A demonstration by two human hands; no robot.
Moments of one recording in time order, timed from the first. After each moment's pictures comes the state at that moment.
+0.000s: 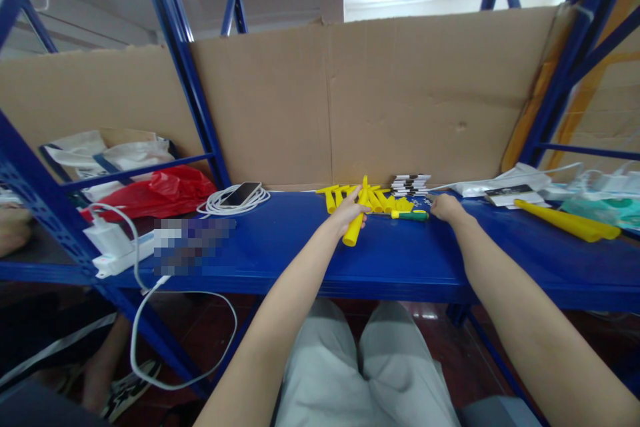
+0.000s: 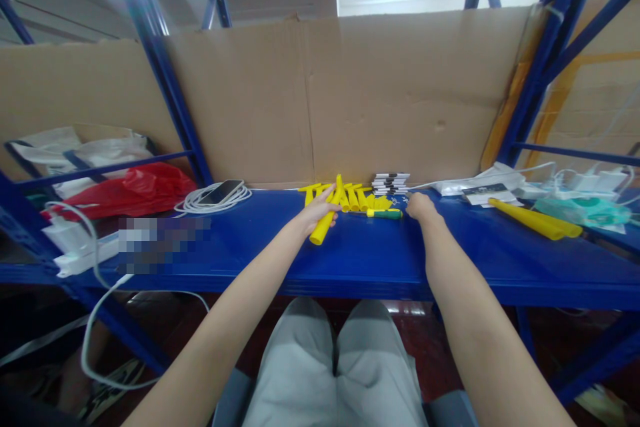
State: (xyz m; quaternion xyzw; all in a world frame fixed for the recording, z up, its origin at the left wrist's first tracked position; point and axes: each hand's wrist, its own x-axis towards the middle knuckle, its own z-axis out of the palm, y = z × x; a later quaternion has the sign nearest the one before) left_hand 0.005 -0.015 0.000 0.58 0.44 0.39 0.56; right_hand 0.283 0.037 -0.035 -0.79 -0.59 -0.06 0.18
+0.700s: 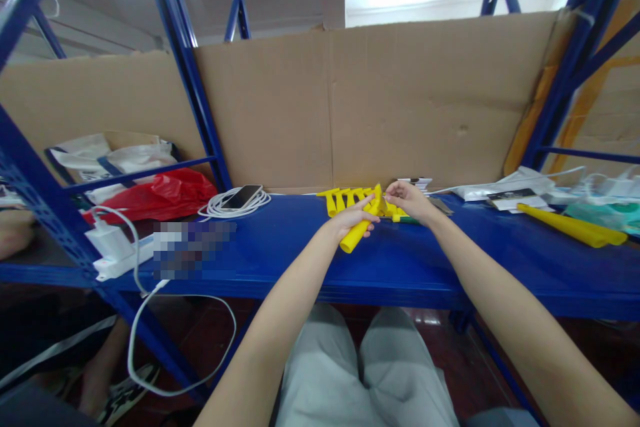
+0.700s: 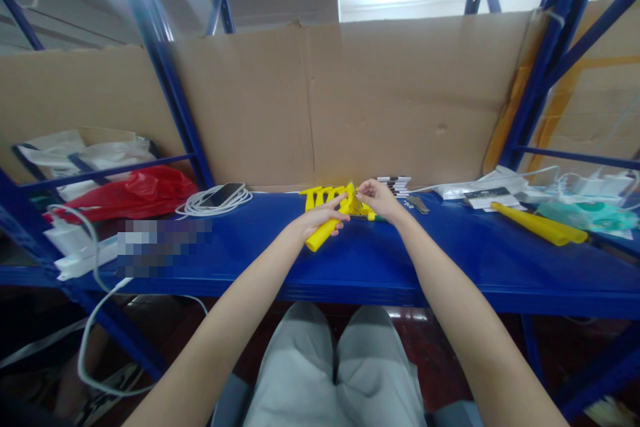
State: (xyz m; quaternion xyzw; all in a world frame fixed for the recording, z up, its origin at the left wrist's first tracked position) left_hand 0.001 -0.017 0.002 0.59 0.36 0.29 0.66; right_hand 0.192 0.022 -0.010 -0.38 -0.72 0.22 0.53
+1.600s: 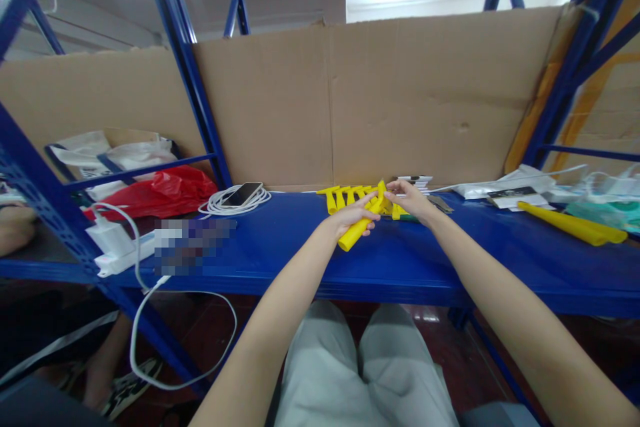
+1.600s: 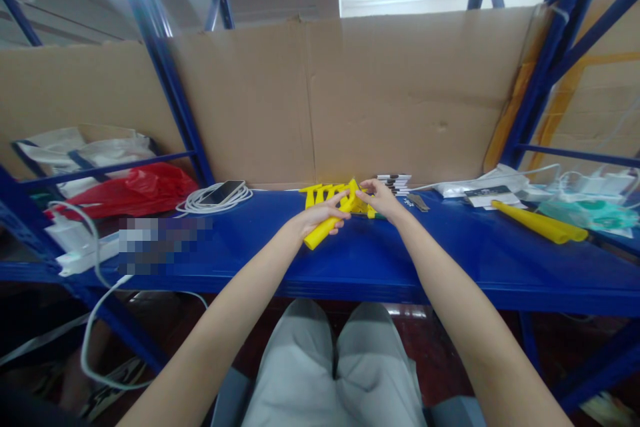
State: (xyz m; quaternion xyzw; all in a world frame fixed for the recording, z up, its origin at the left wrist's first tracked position) left_hand -0.003 -0.016 0.000 0.61 0.31 0.28 0.68; right_hand 0.192 0.021 -0.015 -0.46 -0.69 0.19 0.53
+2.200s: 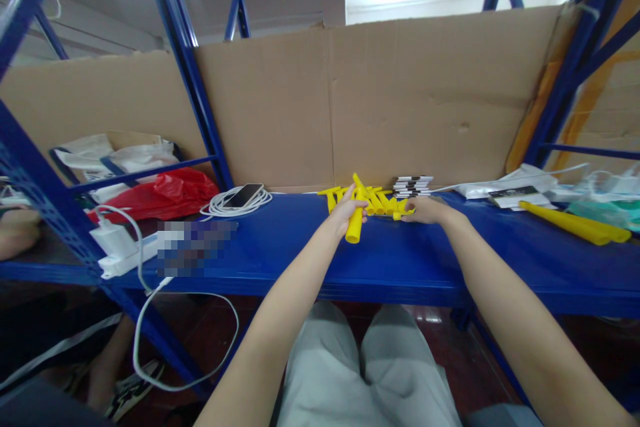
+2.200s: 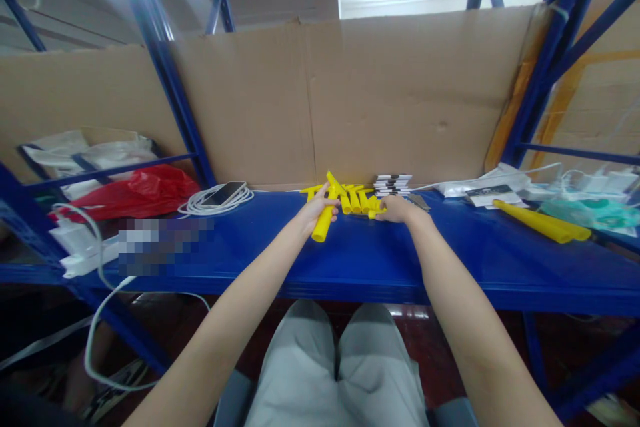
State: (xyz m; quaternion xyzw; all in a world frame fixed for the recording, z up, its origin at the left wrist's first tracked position) left_hand 0.002 -0.010 0.003 0.49 0.36 0.46 0.64; right_hand 0.232 0.019 -0.014 -0.65 -0.75 -0.01 0.13
